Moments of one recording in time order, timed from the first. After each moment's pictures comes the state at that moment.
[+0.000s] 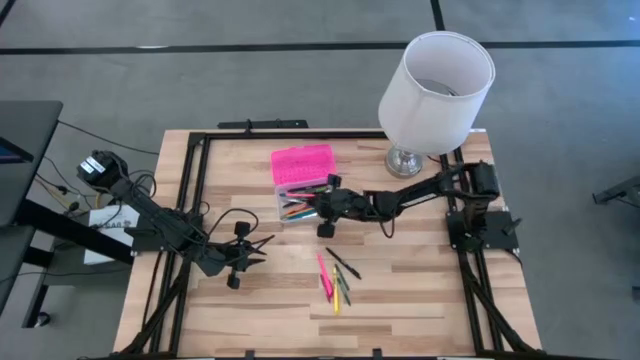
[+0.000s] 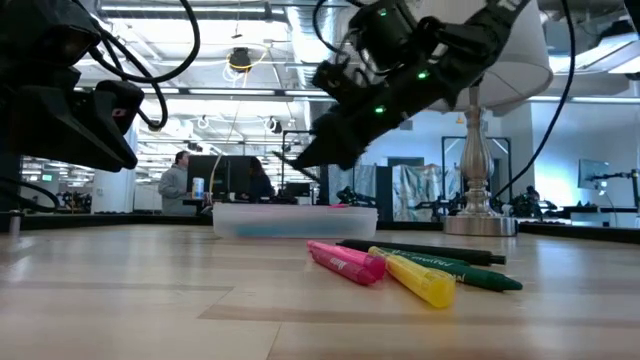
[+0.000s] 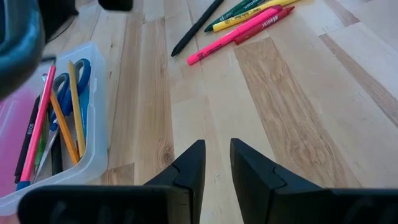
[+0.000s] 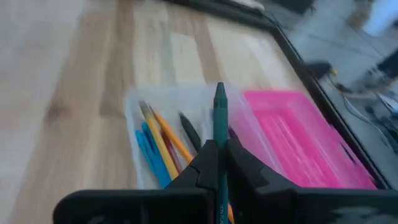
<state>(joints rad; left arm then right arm) -0.65 1.13 0.28 0.19 -0.56 -0.07 0.00 1.91 1.01 0.40 0.30 -0.29</state>
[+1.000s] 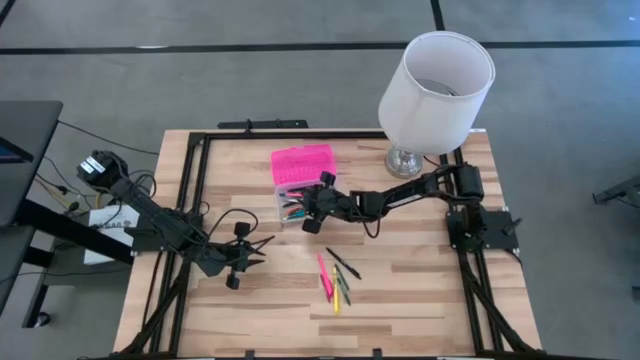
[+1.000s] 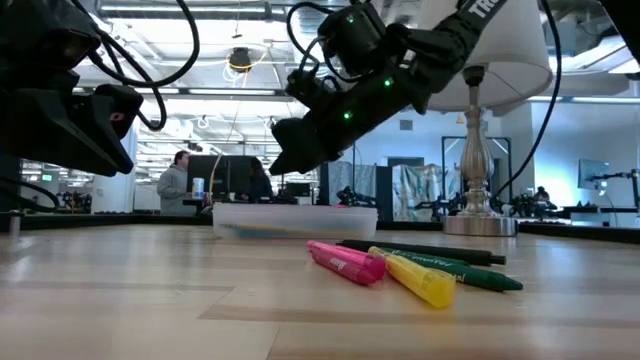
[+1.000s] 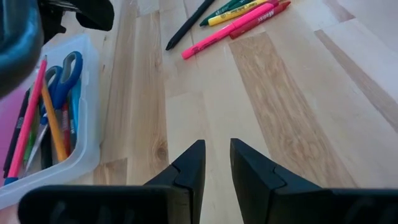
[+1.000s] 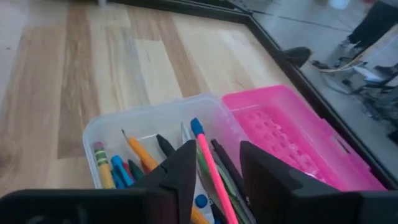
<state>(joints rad) -0.65 1.13 0.28 0.17 -0.54 -0.10 0.00 2.01 1.15 0.34 0.43 -0.16</state>
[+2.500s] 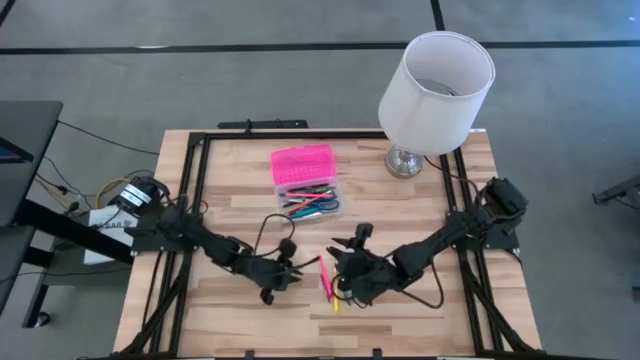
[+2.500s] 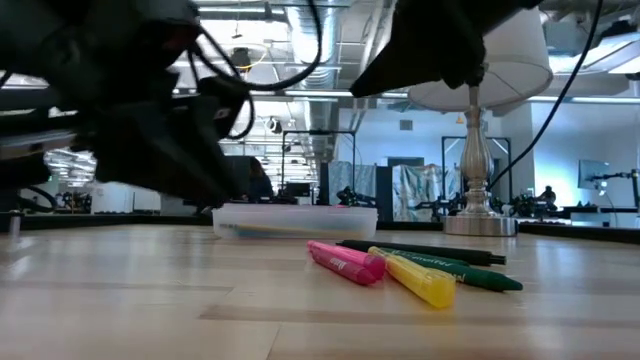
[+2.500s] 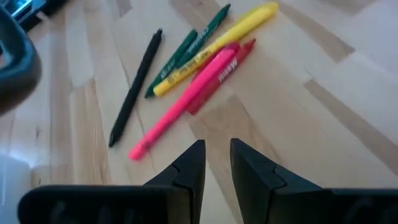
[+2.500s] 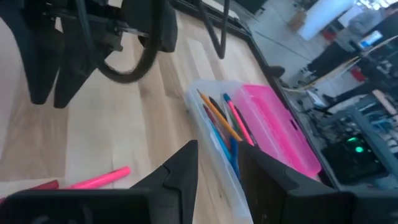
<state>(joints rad) -0.48 1.69 0.67 0.37 -0.29 0.29 0.53 1.78 1.13 -0.19 0.96 0.08</state>
